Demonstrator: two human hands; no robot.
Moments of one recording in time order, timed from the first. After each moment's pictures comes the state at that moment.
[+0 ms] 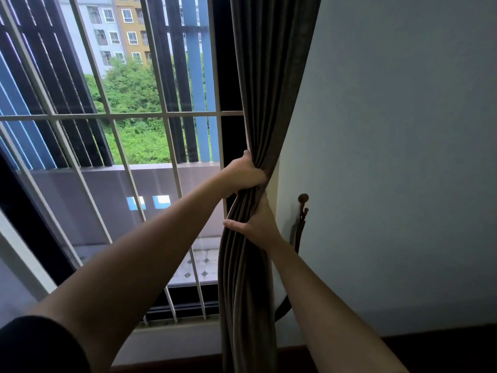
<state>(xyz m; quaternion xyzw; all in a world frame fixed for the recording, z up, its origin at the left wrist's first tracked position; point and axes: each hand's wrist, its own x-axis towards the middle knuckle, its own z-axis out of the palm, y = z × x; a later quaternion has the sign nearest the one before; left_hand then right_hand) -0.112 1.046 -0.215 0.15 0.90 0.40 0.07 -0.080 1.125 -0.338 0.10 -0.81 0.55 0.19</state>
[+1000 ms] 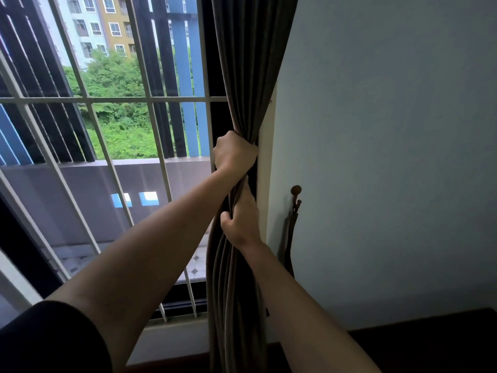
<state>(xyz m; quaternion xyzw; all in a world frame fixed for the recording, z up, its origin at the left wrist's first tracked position) -0.124 1.072 -0.219 0.01 0.88 0.43 -0.19 -0.086 1.094 -0.355 0.03 -0.84 0.47 0.28</state>
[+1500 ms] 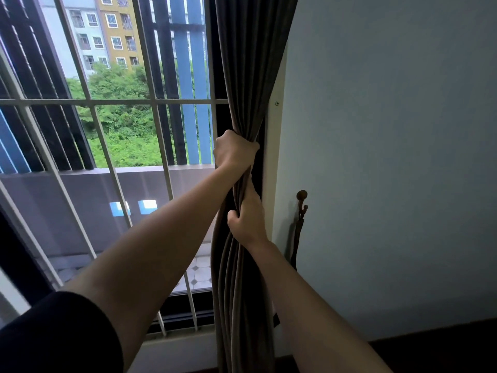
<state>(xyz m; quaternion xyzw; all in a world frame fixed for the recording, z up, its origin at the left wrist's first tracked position) -0.143 1.063 -0.219 0.00 0.86 0.48 -0.19 -0.108 1.094 -0.357 0.05 -0.82 0.49 0.30</state>
